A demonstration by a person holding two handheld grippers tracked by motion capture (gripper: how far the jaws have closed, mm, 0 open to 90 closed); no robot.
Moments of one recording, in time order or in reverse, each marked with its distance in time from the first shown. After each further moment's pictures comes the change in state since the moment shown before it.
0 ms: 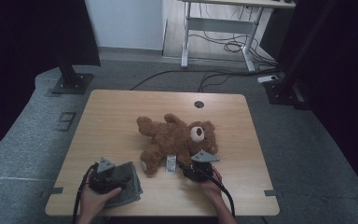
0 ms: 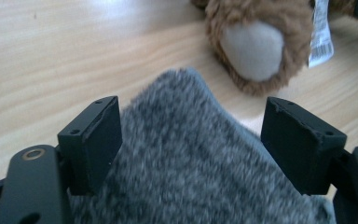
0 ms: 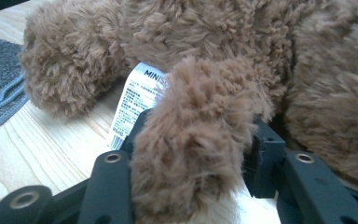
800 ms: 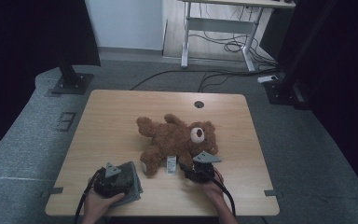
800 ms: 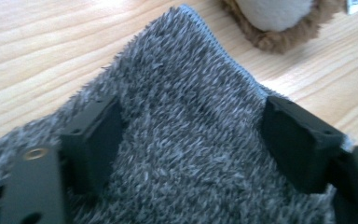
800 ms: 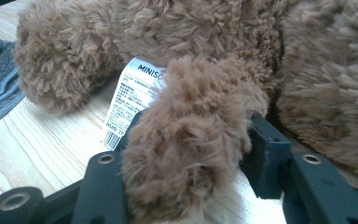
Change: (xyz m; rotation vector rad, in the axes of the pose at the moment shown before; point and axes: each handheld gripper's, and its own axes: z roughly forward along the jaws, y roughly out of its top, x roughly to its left) left arm -0.005 -0.016 0.023 0.064 0.048 0.062; right arm -0.003 -0.004 -0.004 0.016 -0.001 0.017
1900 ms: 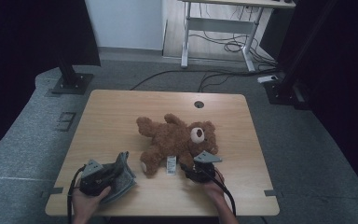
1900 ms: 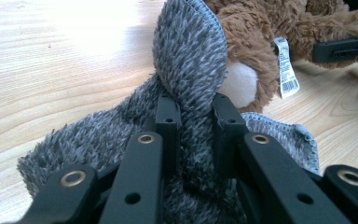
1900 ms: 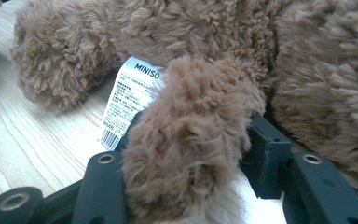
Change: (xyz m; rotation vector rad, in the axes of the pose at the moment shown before) left arm 0.019 0.007 -0.047 -0.228 -0.112 -0.098; right arm -0.002 0.000 -0.001 0.004 -0.002 -0.003
